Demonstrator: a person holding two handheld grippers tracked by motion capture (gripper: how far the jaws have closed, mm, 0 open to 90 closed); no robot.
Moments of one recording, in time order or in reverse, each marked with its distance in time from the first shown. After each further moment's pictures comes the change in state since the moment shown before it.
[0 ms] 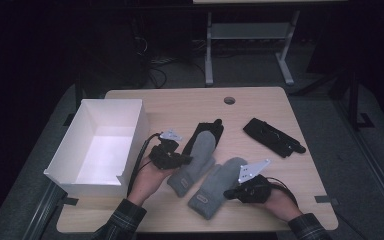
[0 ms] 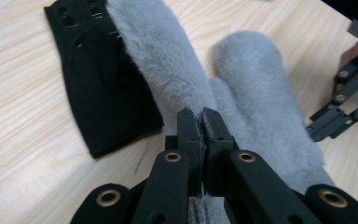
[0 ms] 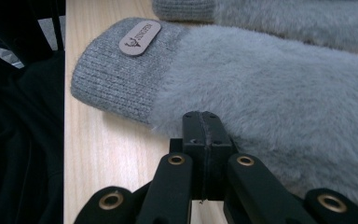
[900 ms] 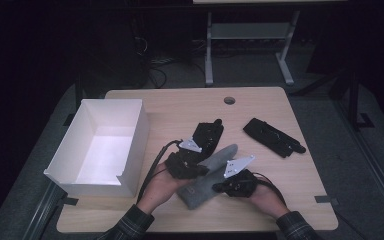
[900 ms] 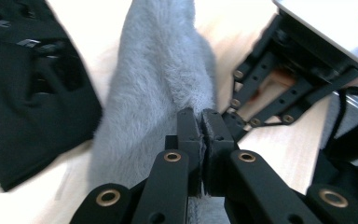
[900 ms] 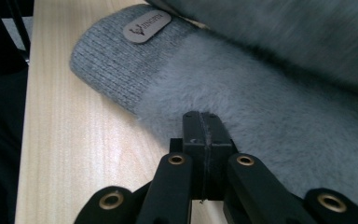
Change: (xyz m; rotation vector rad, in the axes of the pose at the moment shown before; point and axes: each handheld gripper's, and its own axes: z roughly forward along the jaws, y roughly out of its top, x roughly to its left) left arm -0.045 0.008 0.016 0.059 -0.098 0.096; right arm -0.004 0.025 0.026 -0.002 -0.063 -0.035
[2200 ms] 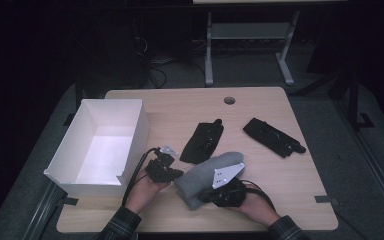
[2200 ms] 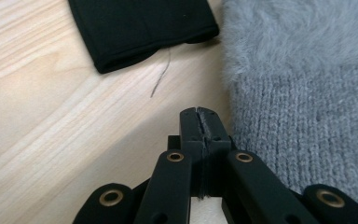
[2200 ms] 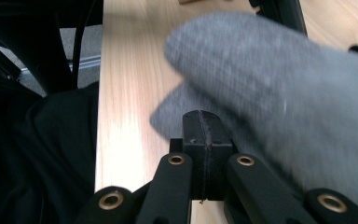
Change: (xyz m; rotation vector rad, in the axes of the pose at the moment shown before) left arm 0.051 -0.059 0.001 0.069 0.152 -0.154; right arm 0.038 0.023 0.011 -0.059 0.103 -0.079
